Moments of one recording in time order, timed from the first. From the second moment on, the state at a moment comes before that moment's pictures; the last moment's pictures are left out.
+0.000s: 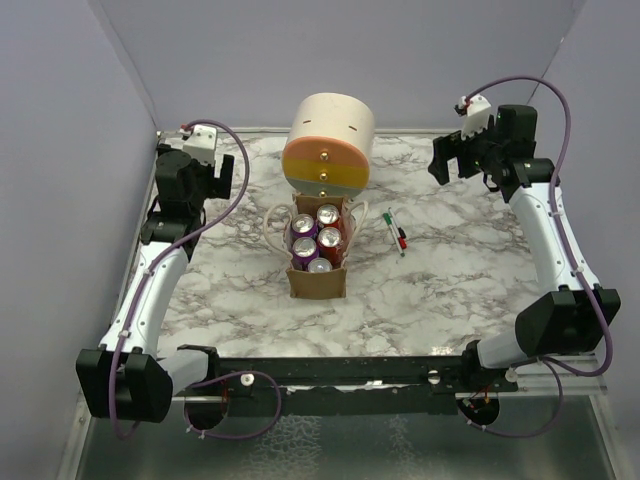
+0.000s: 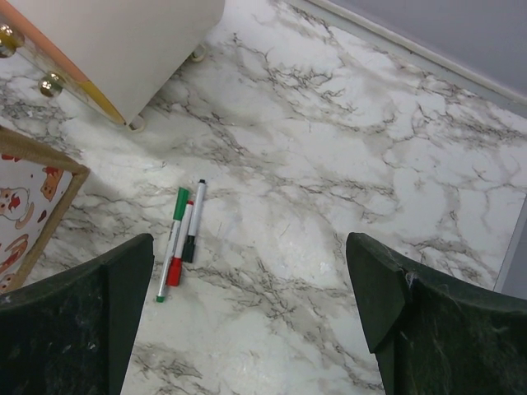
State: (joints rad) left arm -0.10 1.15 1.05 -0.17 -0.13 0.20; right arm 0.03 1.47 1.50 -0.60 -0.32 -0.29
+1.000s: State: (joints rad) left arm -0.08 1.11 1.00 -0.04 -0.17 0.10; right arm 0.03 1.34 1.19 -0.04 -0.25 -0.04
